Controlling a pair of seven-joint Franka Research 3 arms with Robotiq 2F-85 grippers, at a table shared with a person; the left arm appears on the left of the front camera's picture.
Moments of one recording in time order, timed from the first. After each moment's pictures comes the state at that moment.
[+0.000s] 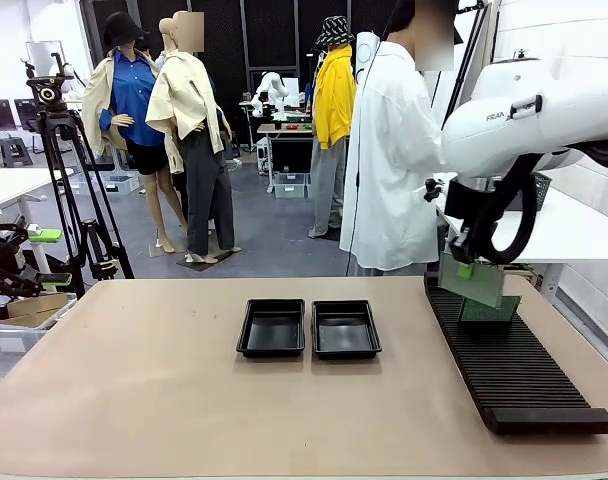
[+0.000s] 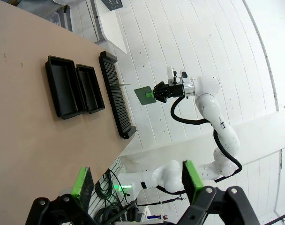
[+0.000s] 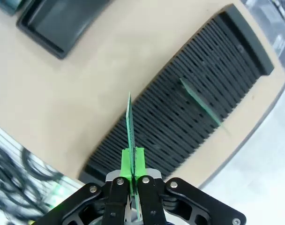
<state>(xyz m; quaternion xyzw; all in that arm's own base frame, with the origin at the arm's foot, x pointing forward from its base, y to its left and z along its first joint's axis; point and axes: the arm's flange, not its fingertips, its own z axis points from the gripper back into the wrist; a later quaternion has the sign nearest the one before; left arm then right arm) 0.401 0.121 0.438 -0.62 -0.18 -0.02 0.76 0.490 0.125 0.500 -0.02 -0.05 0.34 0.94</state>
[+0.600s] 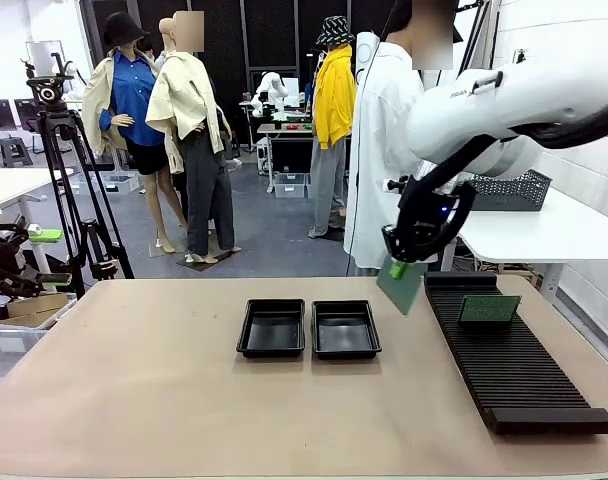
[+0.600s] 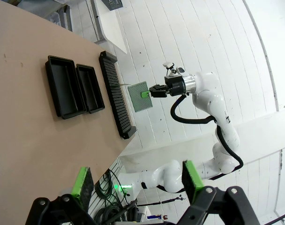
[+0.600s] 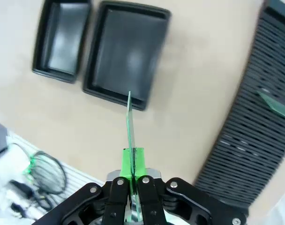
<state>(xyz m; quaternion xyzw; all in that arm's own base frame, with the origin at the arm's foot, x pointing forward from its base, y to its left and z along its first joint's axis) 0.401 0.121 0.438 -0.62 -0.18 -0.02 0.76 0.507 0.193 0.490 0.15 -0.04 0.14 0.98</state>
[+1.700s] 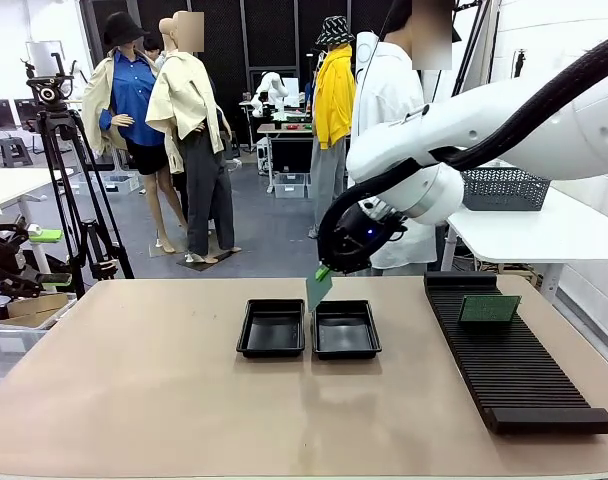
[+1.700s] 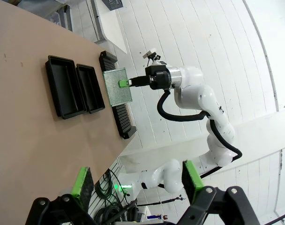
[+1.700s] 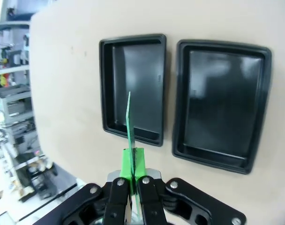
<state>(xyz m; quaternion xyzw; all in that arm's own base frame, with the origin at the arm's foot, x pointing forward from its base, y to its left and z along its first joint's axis) 0.401 0.121 0.437 -0.62 -0.18 -0.02 0.76 0.547 0.295 0.429 0.30 -0.05 0.02 0.95</state>
